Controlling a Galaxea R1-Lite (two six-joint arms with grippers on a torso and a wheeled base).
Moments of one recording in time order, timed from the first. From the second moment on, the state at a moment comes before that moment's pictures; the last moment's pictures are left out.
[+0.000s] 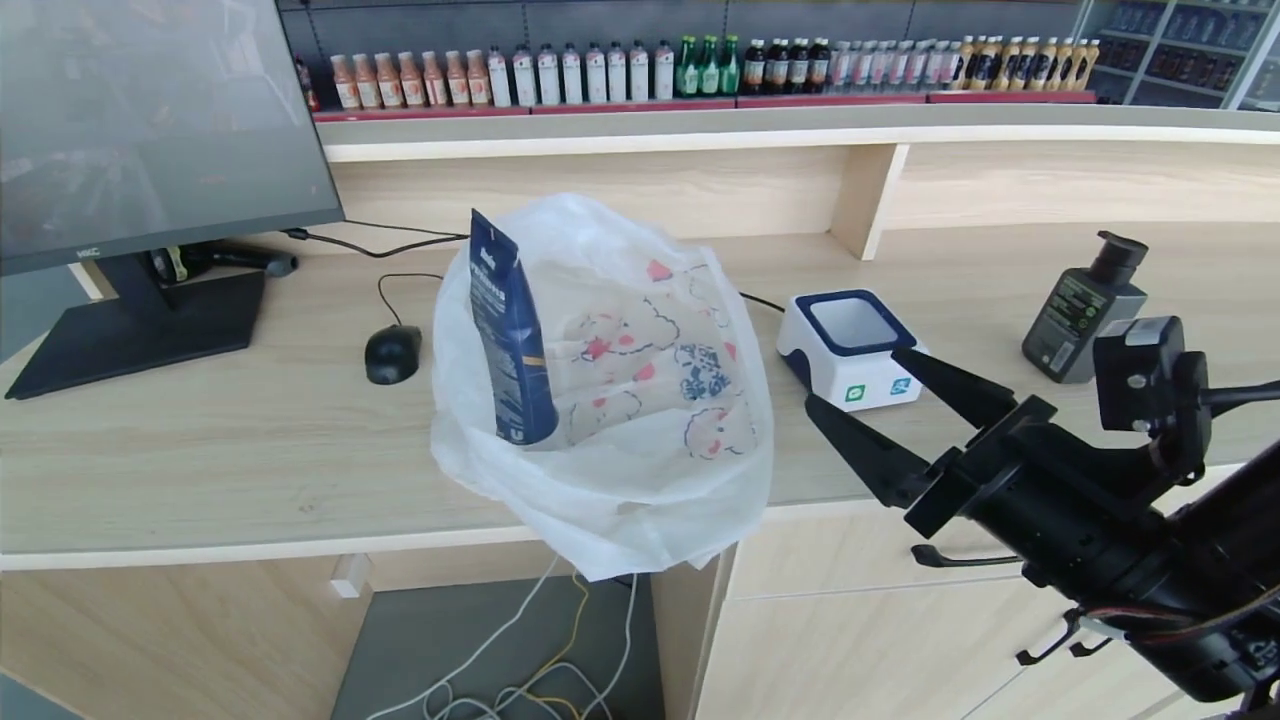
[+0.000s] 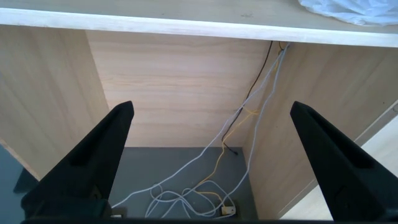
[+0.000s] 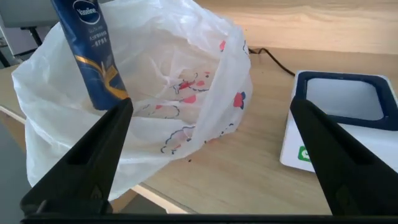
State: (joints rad) left arm 0.00 0.00 0.00 0.00 0.00 -0.01; right arm 0.58 1.64 -0.33 -1.57 0.06 0.01
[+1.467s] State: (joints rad) left arm 0.00 0.00 0.00 0.00 0.00 -0.01; right arm 0.55 1.65 -0.34 -1.57 0.04 0.01
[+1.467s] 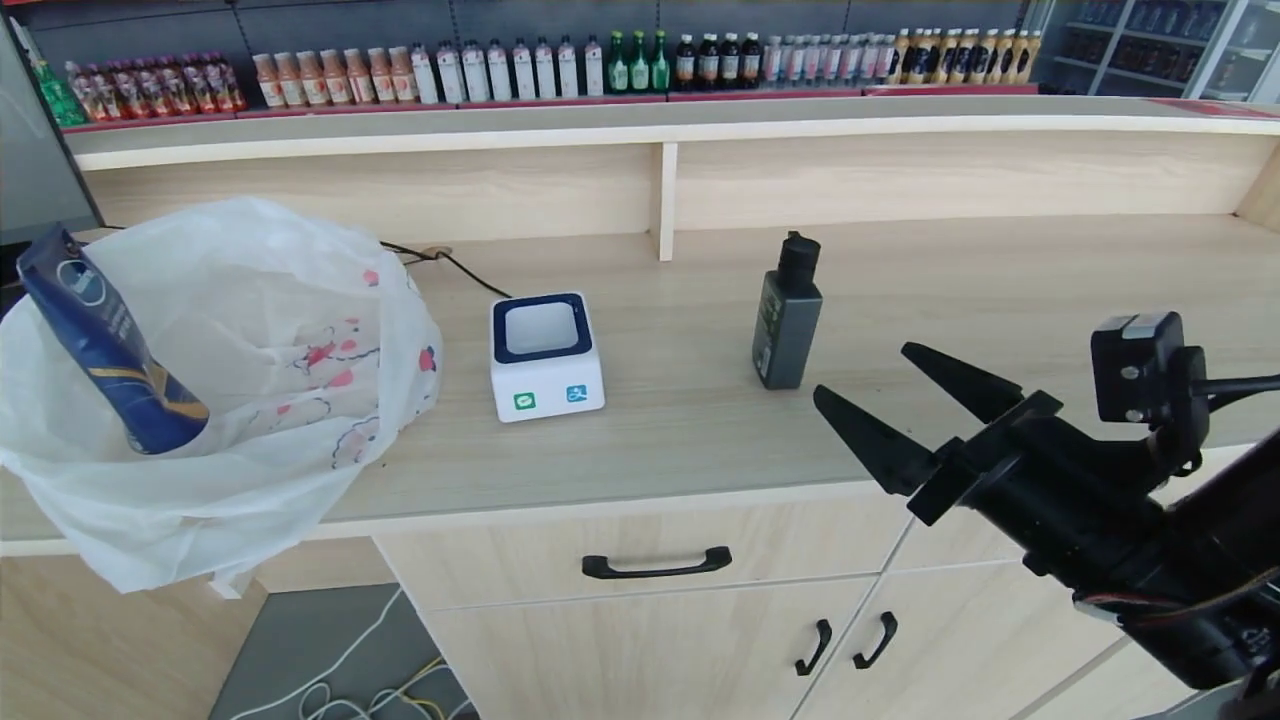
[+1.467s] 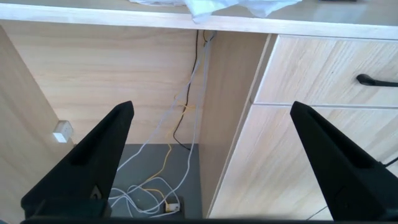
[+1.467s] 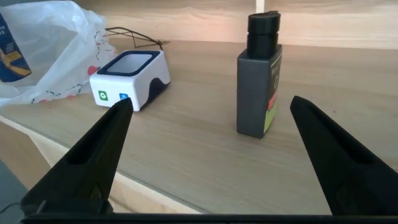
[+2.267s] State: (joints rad) left arm 0.00 0.00 0.00 0.00 0.00 0.00; right arm 0.53 1.80 -0.42 -1.57 -0.09 -0.01
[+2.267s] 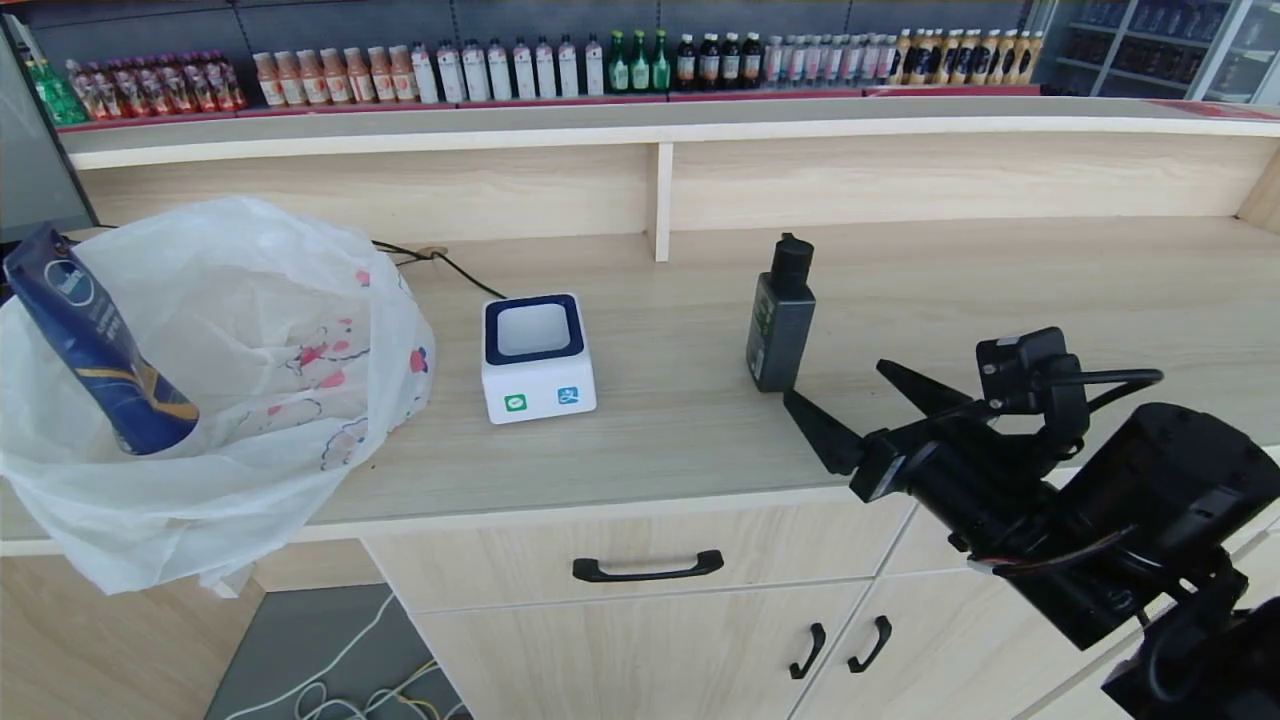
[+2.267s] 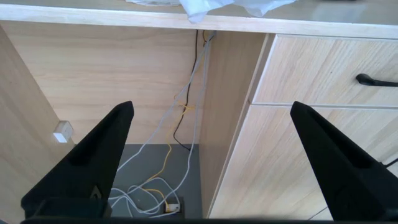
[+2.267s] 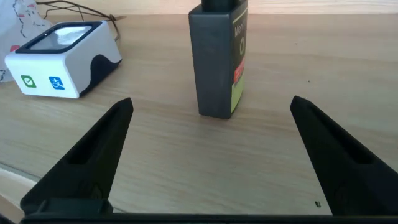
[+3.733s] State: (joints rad) left arm 0.00 0.00 0.00 0.00 0.00 0.00; right arm 0.50 1.98 -0.87 -1.28 -0.08 -0.06
